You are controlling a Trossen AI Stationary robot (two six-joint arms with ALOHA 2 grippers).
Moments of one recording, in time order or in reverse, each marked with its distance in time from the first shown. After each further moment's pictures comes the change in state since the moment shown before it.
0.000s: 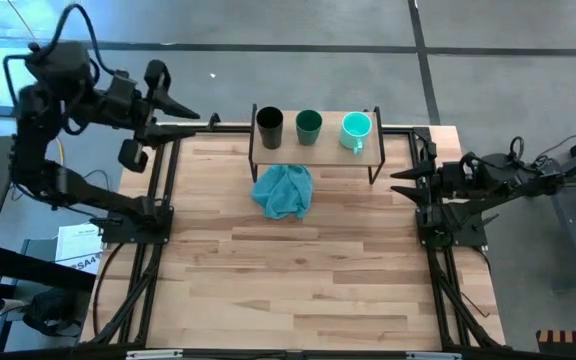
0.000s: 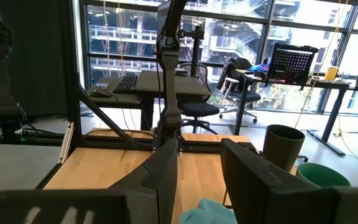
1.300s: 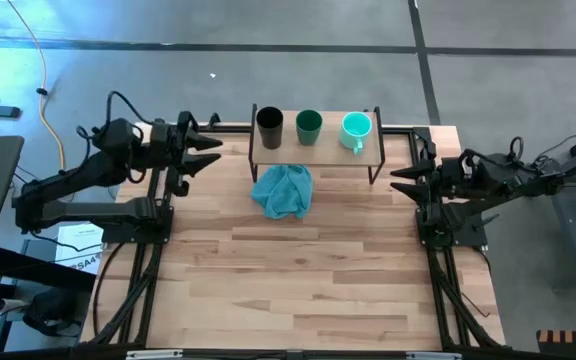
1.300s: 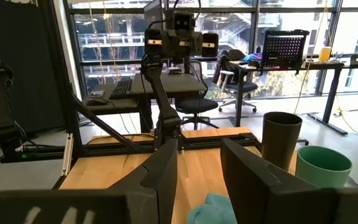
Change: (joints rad) left arm -0.001 -0.502 -1.222 1.021 -0.150 -0.331; right arm 0.000 0.000 0.000 -0.007 0.042 0.115
